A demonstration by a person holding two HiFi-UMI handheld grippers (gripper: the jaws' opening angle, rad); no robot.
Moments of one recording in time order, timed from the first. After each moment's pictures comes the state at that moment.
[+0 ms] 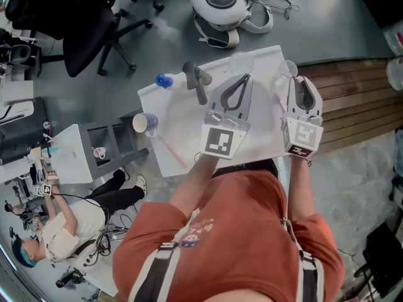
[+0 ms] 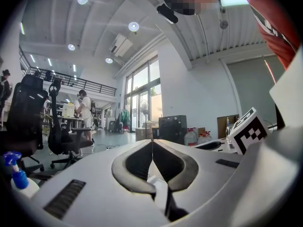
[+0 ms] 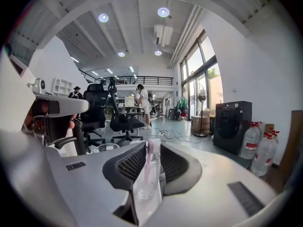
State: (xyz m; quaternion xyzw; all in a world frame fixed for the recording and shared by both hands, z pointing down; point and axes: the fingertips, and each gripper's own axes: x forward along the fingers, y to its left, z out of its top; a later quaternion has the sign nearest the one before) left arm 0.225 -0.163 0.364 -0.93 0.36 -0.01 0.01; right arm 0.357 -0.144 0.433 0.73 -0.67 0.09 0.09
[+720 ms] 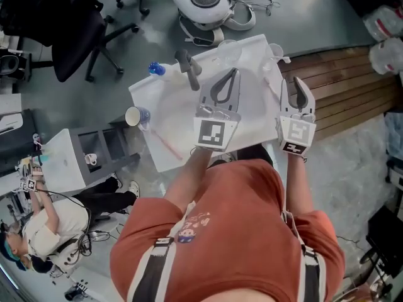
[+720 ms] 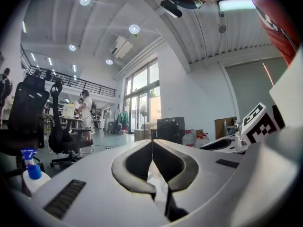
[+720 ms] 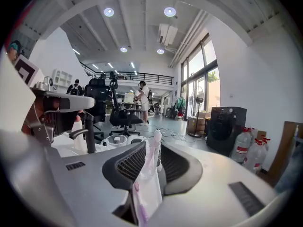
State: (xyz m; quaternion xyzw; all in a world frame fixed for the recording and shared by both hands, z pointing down) left arm 0.198 -0.122 0.354 -0.94 0.35 0.00 0.00; right arm 0.337 -0.073 0.421 0.74 -0.66 0.07 0.12
